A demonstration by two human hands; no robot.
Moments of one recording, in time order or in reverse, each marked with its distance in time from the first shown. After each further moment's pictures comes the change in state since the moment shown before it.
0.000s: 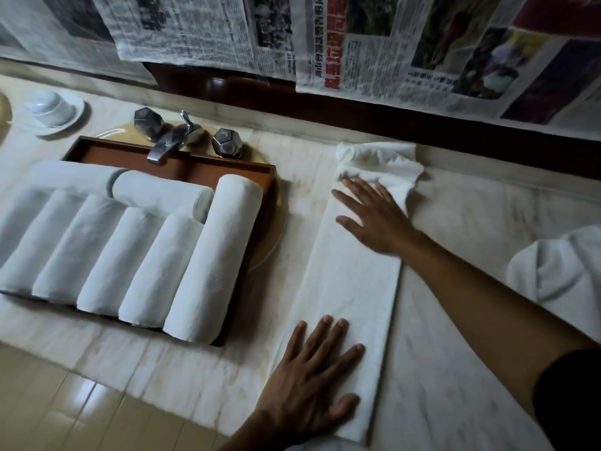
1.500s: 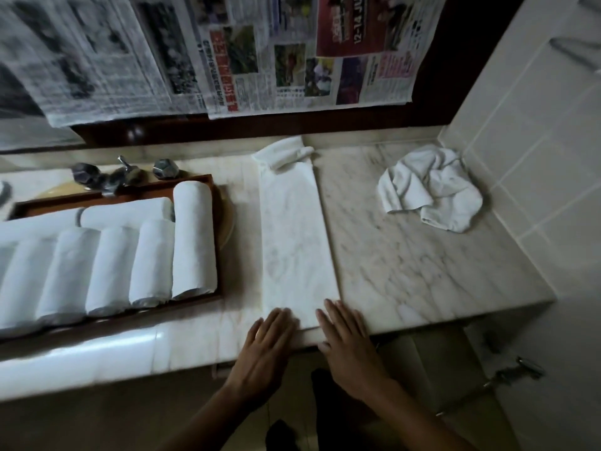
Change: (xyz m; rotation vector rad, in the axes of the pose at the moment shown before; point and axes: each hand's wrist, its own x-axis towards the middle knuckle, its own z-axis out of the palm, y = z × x) left_hand -0.131 -0.050 0.016 -0.007 0.013 0.300; right_hand -0.352 -0.304 0.044 0.068 0.101 0.505
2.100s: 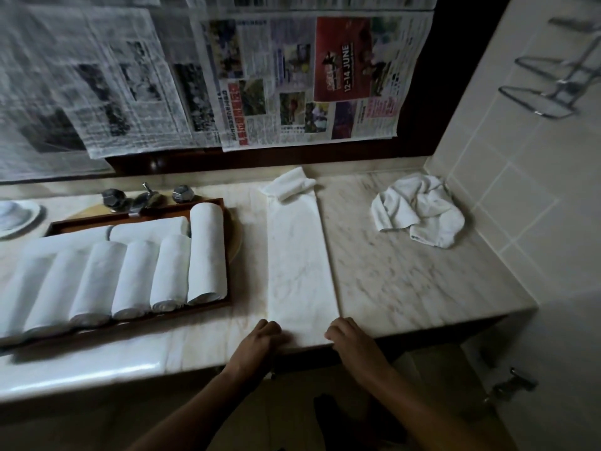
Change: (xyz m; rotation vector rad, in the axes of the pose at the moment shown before) left_hand 0.008 -0.018 -0.039 -0.080 -0.125 0.032; right_hand 0.003 0.010 -0.029 0.165 -0.006 -0.077
